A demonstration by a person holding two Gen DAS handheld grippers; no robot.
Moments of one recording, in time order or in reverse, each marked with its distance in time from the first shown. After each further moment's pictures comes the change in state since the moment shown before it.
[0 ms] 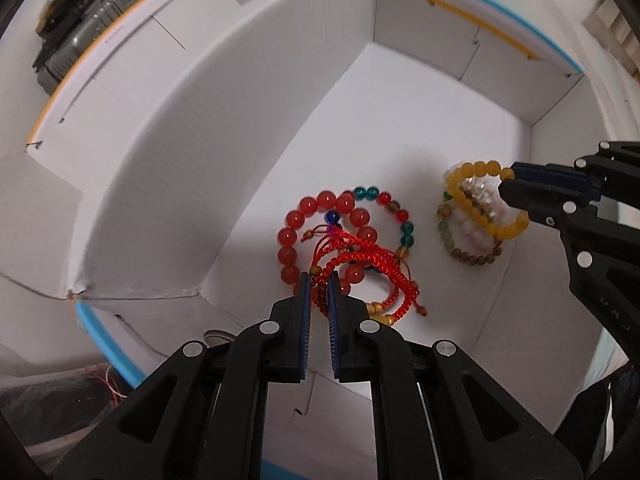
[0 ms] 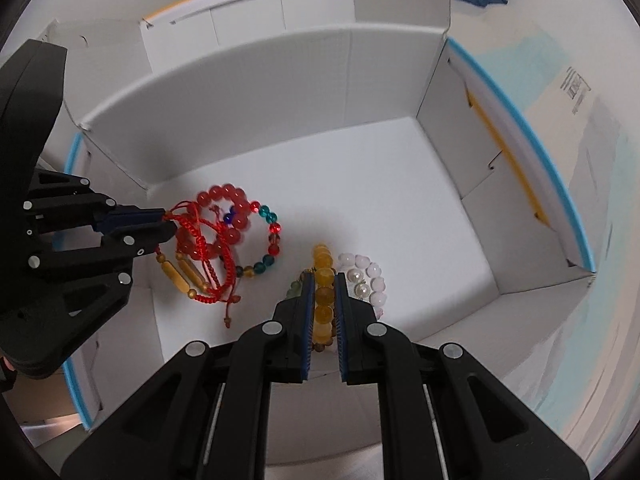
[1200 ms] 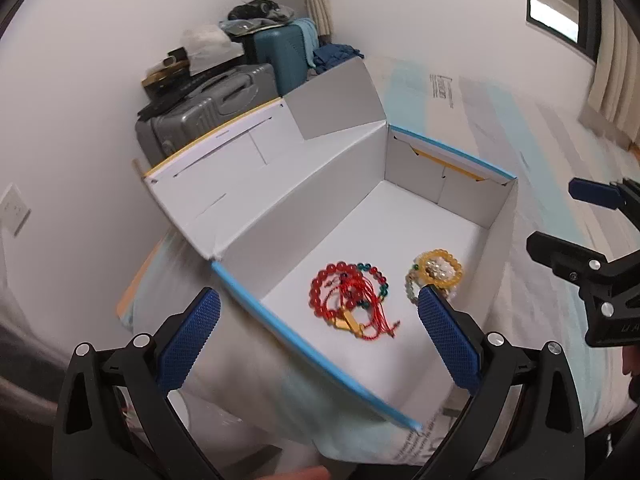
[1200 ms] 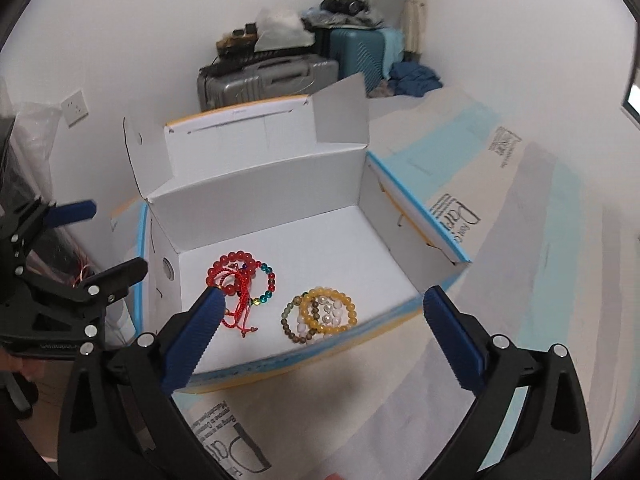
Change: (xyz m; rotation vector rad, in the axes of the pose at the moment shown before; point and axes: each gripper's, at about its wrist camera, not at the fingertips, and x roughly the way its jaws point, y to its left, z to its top) left arm -0.144 -0.009 -0.089 -0.165 -0.505 0.098; right arm -0.143 0.002 -0.070 0.086 -0.411 -0.102
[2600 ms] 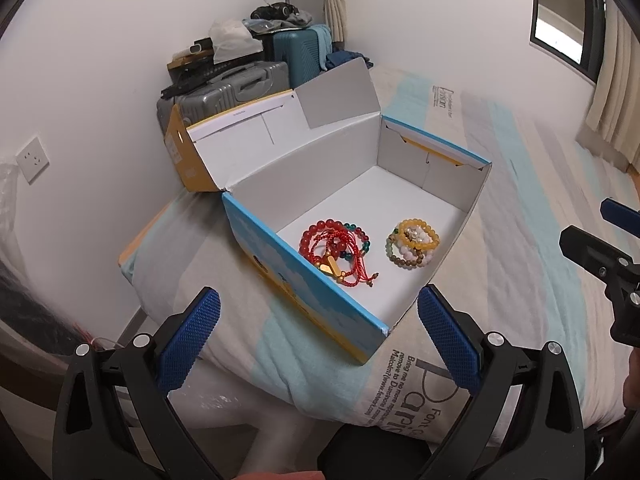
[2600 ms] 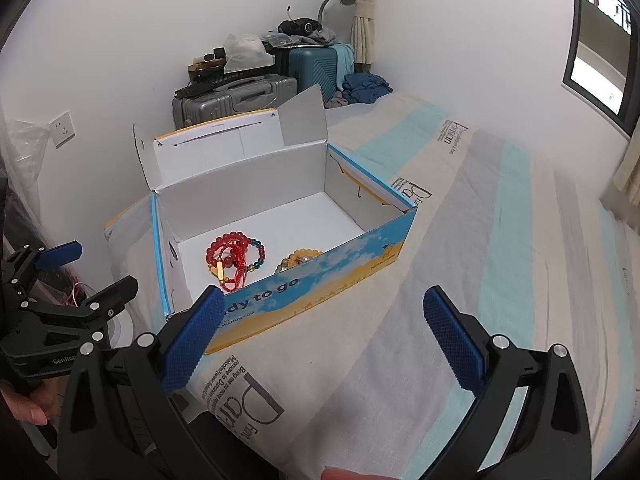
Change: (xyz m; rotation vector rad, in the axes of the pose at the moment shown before) left arm -0.045 -0.012 -0.070 -0.086 -0.032 -0.001; right arm -0.072 0.015 -0.068 0.100 -0.066 -0.119
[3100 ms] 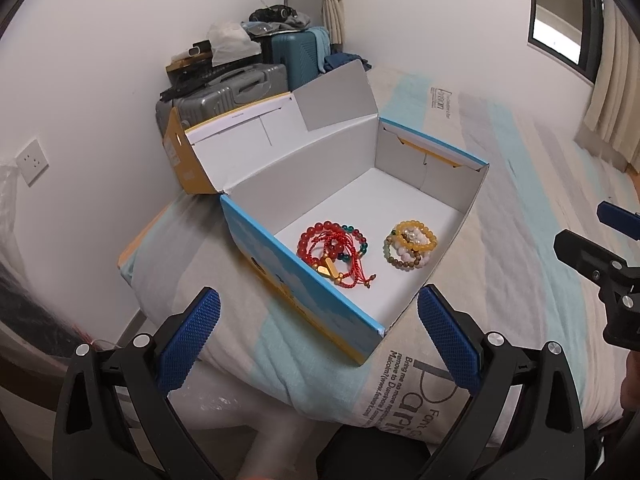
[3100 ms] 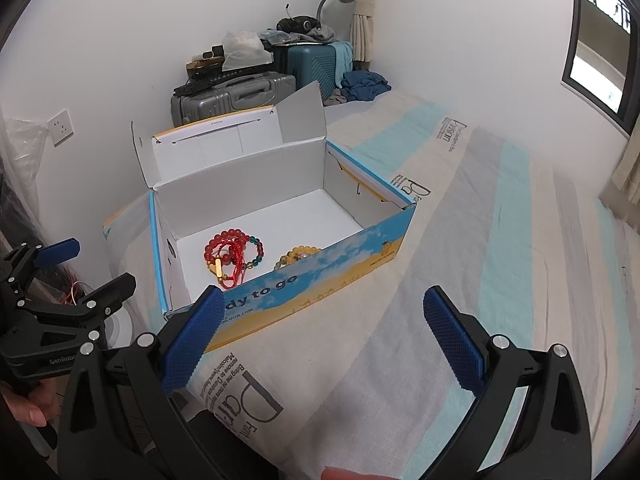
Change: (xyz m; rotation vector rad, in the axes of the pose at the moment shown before) left arm -0.001 -0.001 0.000 0.006 -0.008 -0.002; right arm 0.001 0.000 -0.002 0.003 0.006 -0.002
